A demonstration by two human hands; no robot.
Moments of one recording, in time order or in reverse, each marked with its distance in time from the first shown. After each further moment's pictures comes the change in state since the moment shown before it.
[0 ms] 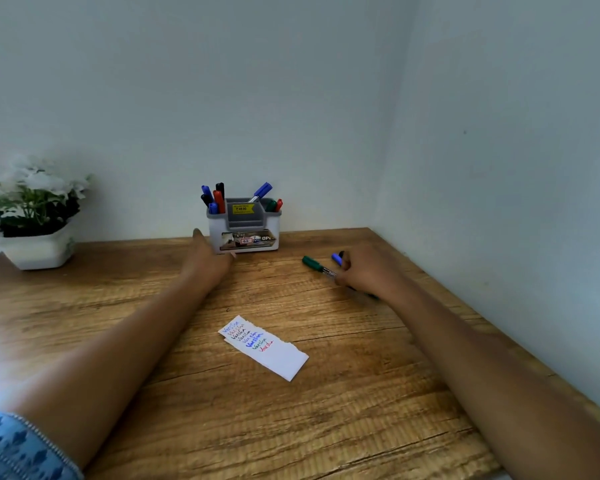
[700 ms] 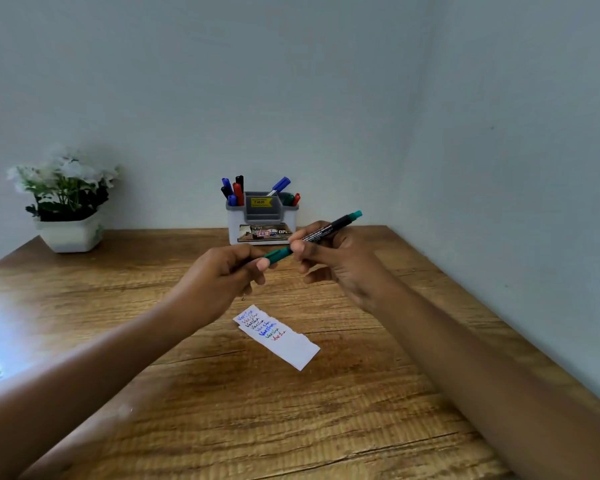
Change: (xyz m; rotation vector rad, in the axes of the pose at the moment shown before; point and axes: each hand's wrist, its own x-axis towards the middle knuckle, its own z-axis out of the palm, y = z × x) left_hand -0.120 0.018 -0.049 -0.118 -0.256 0.456; right_hand -0.047 -0.058 -0.011 1.381 -0.193 -0.258
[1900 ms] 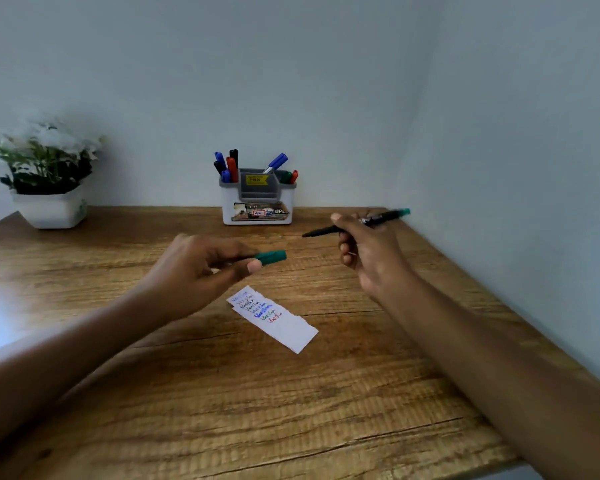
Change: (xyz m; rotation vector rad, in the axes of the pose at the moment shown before) left_hand -0.010 -0.019 -0.016 0.355 0.004 0.377; right_hand 0.005 0.017 -0.018 0.161 0.478 0.132
